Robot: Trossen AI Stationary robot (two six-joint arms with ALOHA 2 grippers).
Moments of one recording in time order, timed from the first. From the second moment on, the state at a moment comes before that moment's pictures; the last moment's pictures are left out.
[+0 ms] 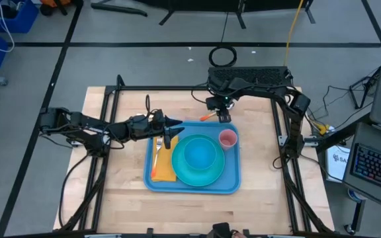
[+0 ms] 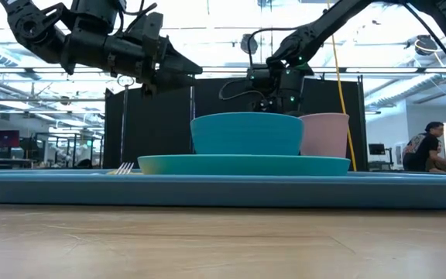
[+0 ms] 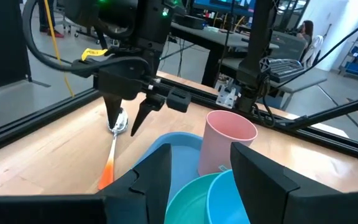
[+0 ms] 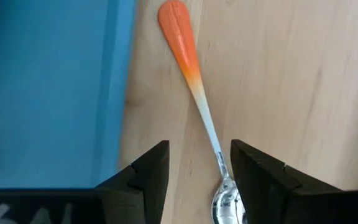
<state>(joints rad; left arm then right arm) 0.09 1.37 0.49 0.77 -0.13 -0.25 -0.56 1.92 1.40 -0.83 -0.08 -0.69</state>
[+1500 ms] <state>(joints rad) 0.10 1.37 0.49 0.76 -0.13 -0.21 -0.60 2.04 1.40 -0.78 -0.08 -0.74</state>
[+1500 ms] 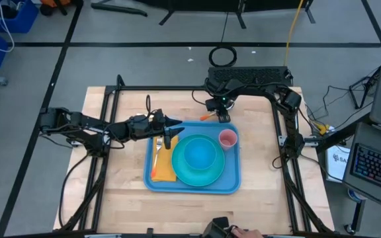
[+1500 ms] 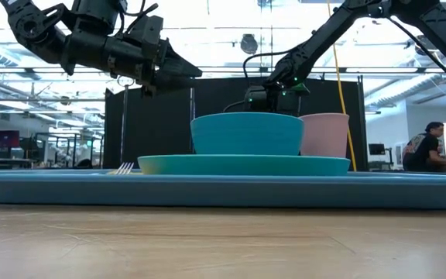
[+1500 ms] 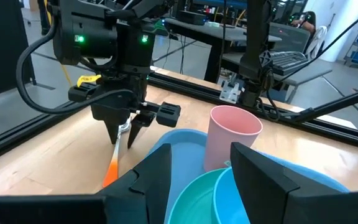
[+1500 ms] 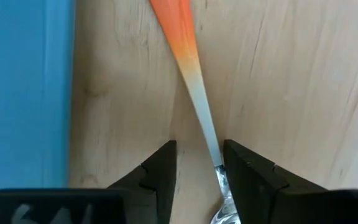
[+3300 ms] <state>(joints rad) 0.10 1.37 0.49 0.64 -0.22 -0.28 -0.41 1.89 1.39 -0.54 0.33 -0.96</state>
